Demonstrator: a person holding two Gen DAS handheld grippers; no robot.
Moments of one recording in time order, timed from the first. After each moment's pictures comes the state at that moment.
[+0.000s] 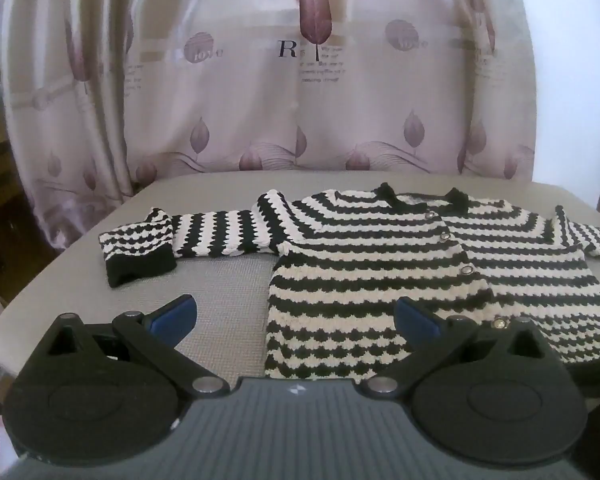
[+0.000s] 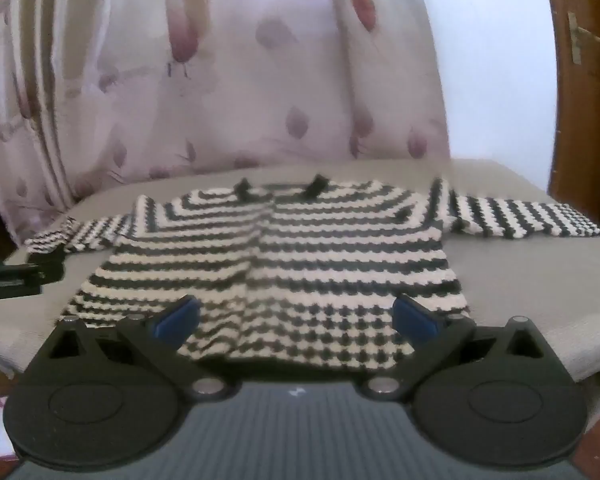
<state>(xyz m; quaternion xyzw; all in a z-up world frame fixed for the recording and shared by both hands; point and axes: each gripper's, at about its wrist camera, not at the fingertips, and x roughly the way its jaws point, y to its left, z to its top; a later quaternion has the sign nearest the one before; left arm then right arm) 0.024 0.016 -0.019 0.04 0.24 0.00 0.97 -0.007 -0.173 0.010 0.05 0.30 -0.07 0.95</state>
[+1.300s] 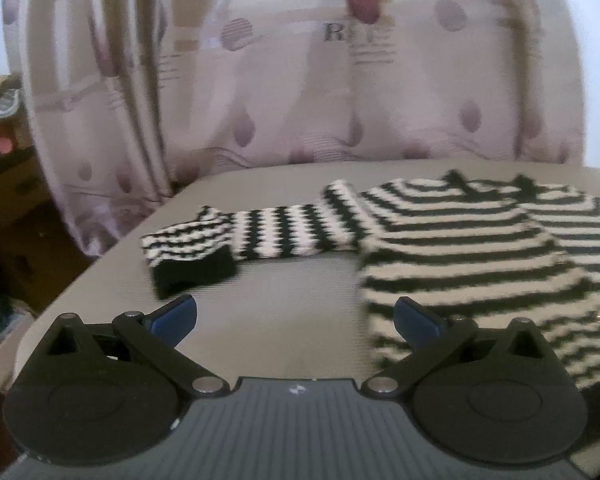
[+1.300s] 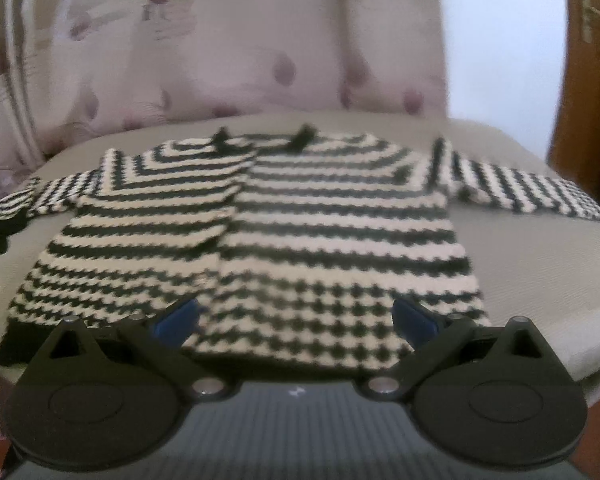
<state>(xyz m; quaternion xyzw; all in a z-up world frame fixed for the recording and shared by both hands) 0.074 0.075 -0.045 0.07 0.24 0.06 0.97 0.042 -0.176 -0.014 0.04 0.38 -0.08 0.92</state>
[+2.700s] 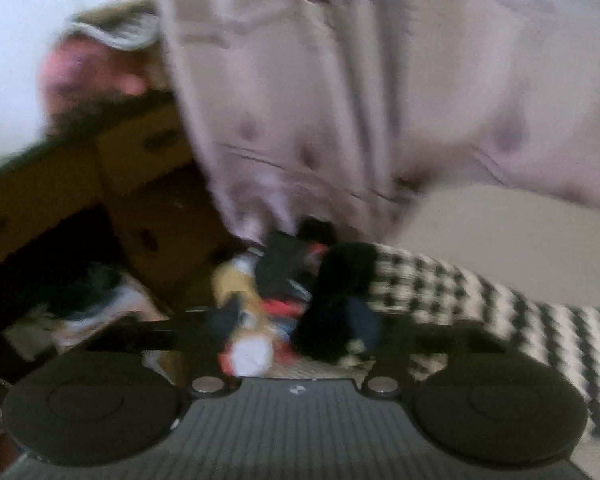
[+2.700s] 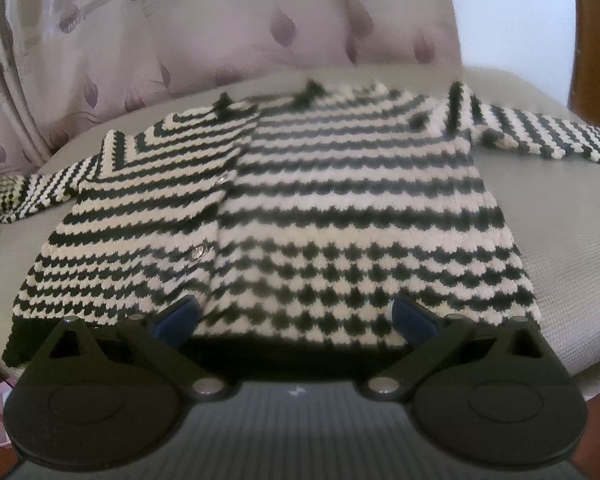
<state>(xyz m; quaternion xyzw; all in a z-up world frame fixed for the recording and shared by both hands) 0.248 0.320 -0.006 0.02 0.27 0.31 0.91 0.053 -0.195 -0.042 0.10 0.42 -0.06 0.90</state>
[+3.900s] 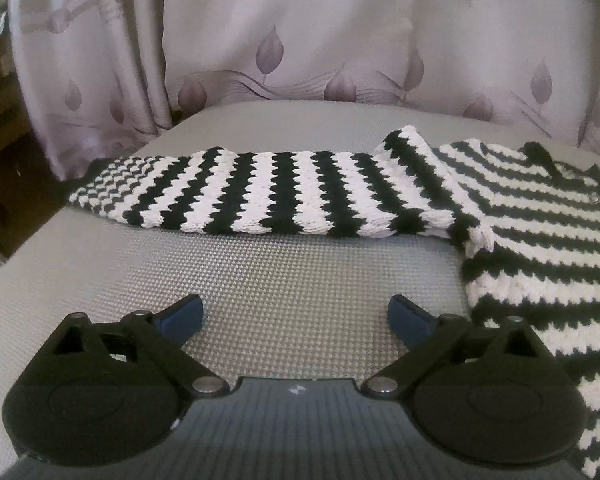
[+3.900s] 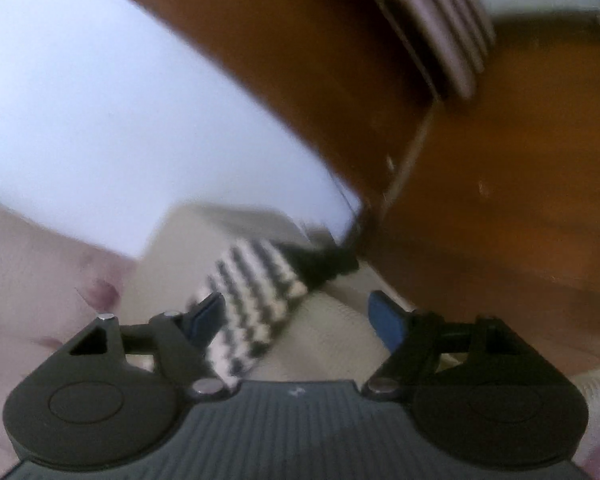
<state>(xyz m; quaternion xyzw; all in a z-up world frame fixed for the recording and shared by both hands) 0.178 0.124 -0.090 0.02 0.33 0.07 0.94 0.045 -0.703 -0.067 0.45 0.26 -0.31 0.79</state>
